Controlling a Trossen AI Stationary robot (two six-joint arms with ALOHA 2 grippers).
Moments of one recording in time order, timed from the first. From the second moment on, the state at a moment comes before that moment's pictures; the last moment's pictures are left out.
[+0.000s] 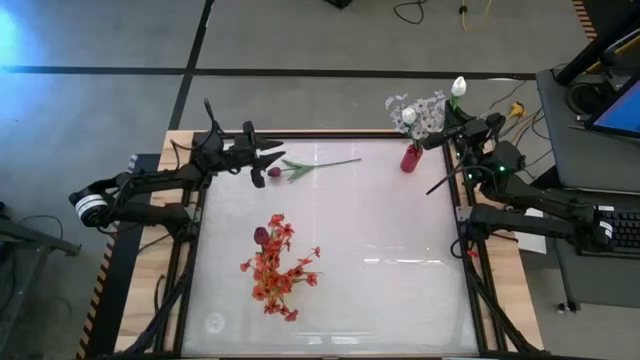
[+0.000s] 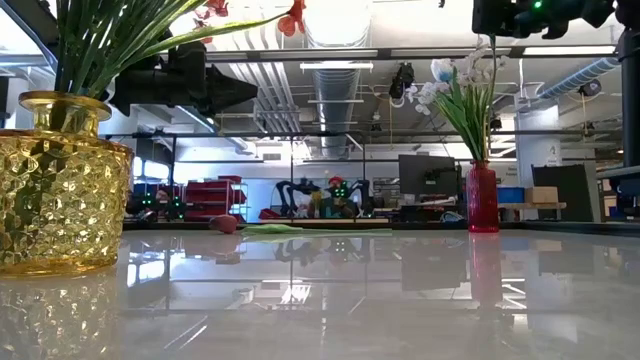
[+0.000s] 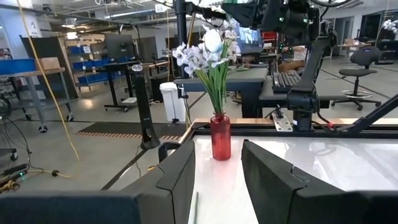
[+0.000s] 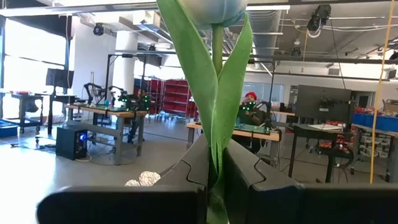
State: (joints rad) left arm 0.71 1.18 0.41 0.84 0.48 0.07; right arm -0.49 0.64 0.53 0.53 0.68 -0.39
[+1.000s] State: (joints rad) left arm 0.71 1.18 0.41 0.84 0.48 0.07; right arm -0.49 0.65 0.52 0.55 0.68 -0.34
